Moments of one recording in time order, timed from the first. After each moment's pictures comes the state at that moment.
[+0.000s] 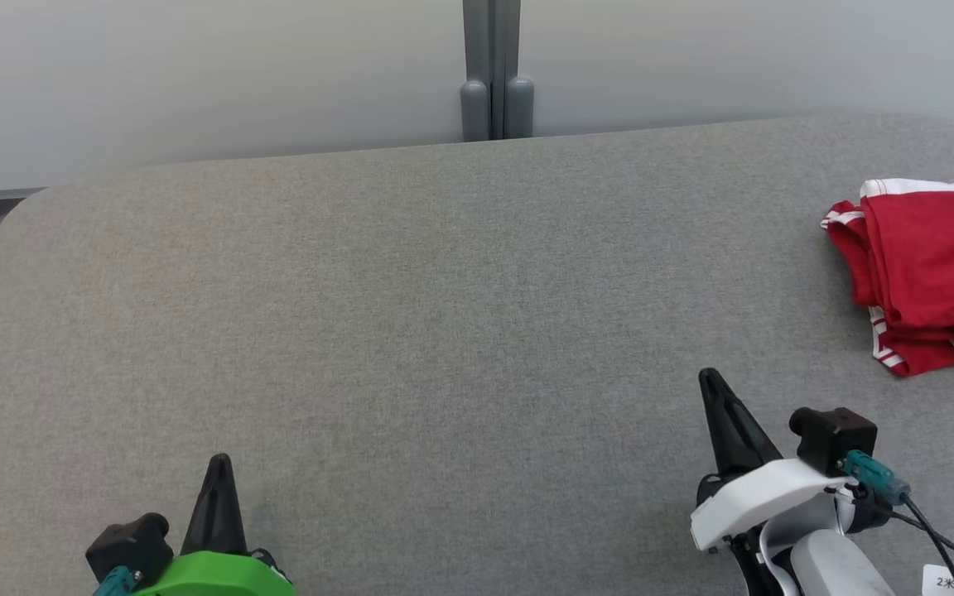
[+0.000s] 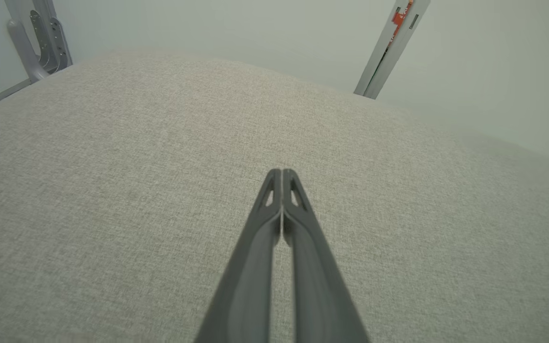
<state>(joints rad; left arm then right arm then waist) 0.01 0.04 -0.05 0.32 -0.39 -0.01 -0.23 -0.13 -0.05 0.13 0.38 0.30 0.13 -0.24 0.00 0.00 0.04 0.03</state>
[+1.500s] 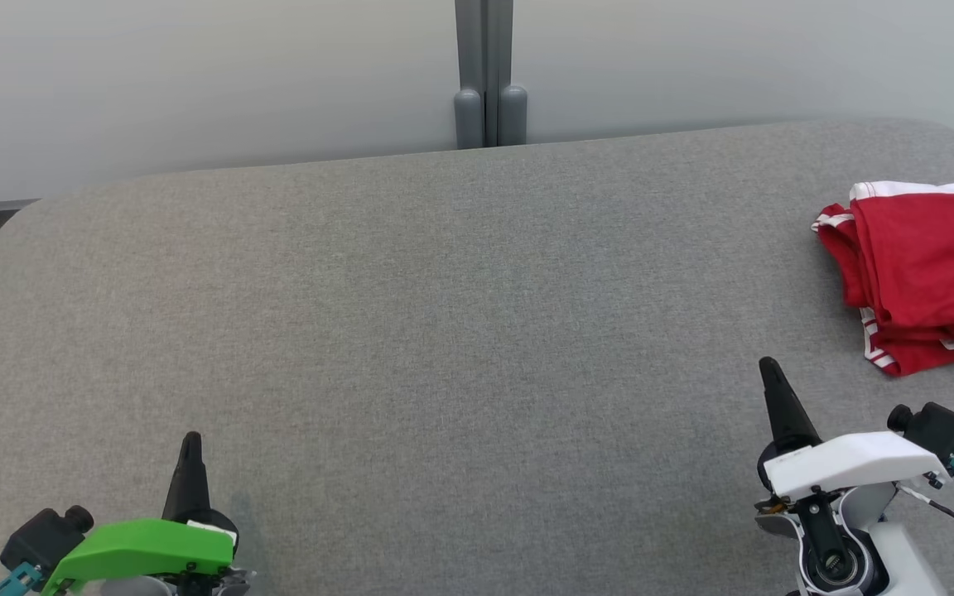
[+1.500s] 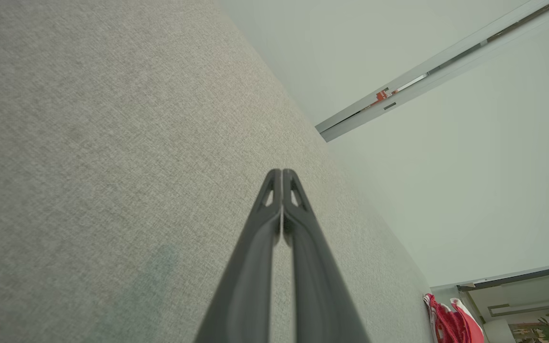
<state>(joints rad) -0.04 0.04 0.03 0.28 -1.01 -0.07 -0.06 -0.13 -0.06 0.03 0.31 0.99 0.13 -0.07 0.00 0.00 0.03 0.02</state>
